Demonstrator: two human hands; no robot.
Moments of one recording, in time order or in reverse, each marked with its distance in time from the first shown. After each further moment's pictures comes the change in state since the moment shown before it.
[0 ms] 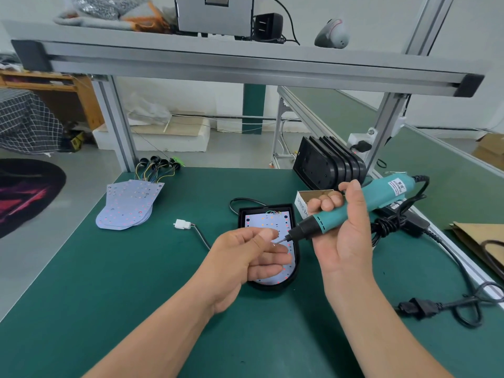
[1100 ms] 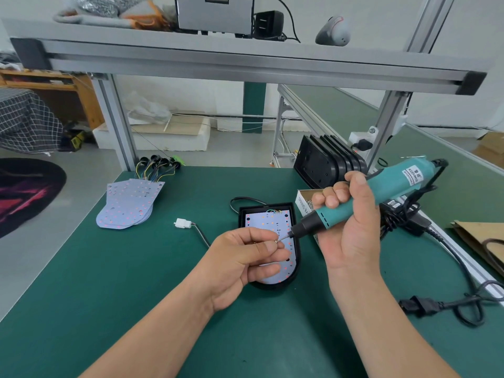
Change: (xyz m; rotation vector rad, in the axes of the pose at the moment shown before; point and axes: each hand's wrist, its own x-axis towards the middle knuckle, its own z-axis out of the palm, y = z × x) left_hand -0.002 0.005 -0.001 -0.123 0.009 -0.091; right_hand -0.001 -0.010 0.007 -0.082 -0.196 -0.067
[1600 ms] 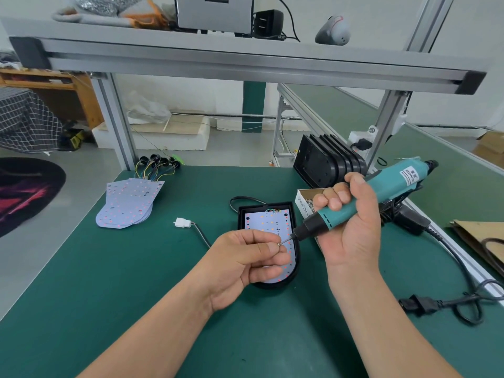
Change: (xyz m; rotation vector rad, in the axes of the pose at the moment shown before) left_hand -0.002 0.003 0.002 0.005 -0.044 -0.043; right_hand 0.004 0.000 -0.003 0.071 0.049 0.051
